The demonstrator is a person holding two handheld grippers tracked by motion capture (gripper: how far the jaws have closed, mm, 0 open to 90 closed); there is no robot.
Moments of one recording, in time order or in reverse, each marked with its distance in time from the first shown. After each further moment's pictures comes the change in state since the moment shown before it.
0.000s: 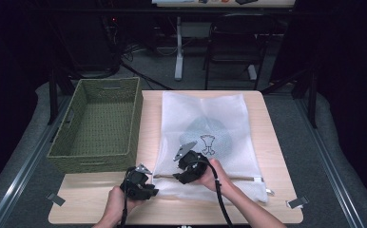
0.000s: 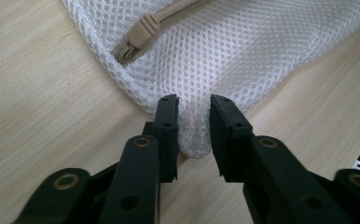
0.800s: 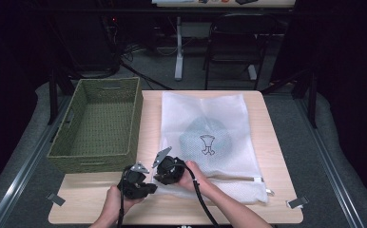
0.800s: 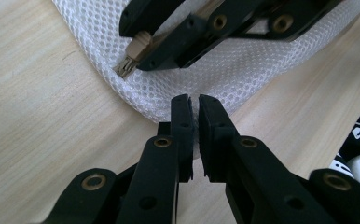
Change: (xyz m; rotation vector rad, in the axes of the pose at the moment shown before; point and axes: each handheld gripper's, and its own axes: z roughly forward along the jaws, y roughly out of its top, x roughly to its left) left arm 0.001 -0.001 -0.013 -0.056 -0.034 0.013; right arm 0.021 0.027 0.065 0.008 0.102 -0.109
